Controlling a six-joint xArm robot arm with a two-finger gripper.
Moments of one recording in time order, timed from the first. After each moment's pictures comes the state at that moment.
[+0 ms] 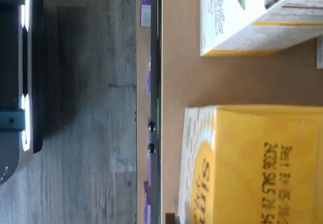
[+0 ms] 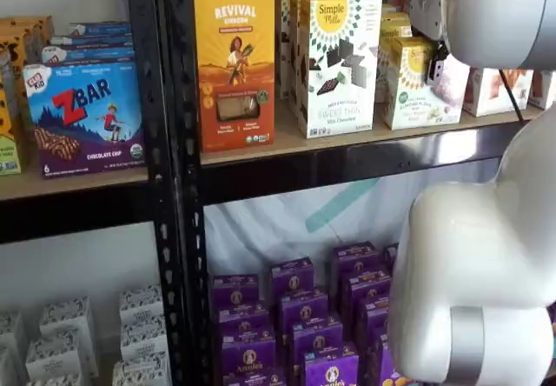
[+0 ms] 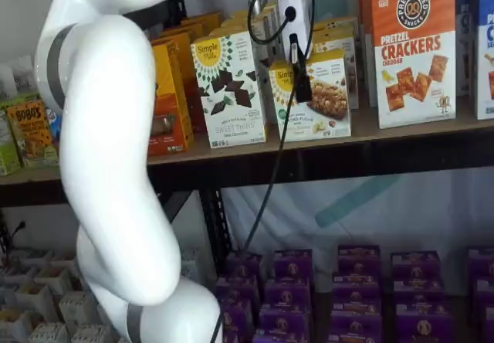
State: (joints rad) arm -0.38 -0.26 -1.39 0.04 1.53 -1.95
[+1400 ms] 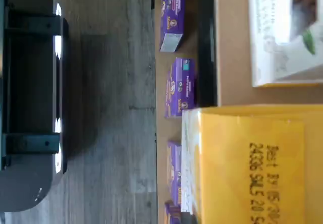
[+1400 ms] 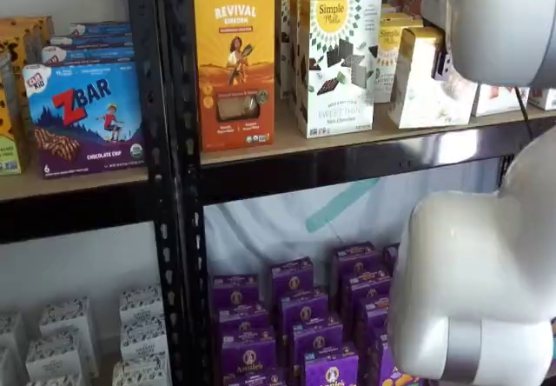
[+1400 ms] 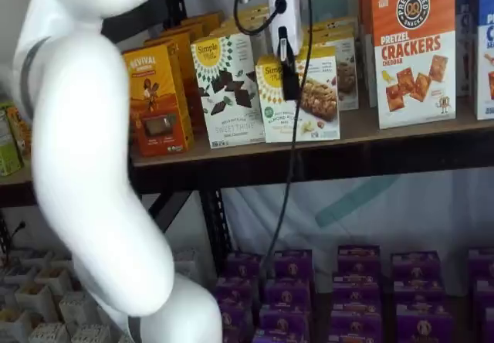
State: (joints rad) arm -0.44 -0.39 -1.34 0.10 1.65 -1.99
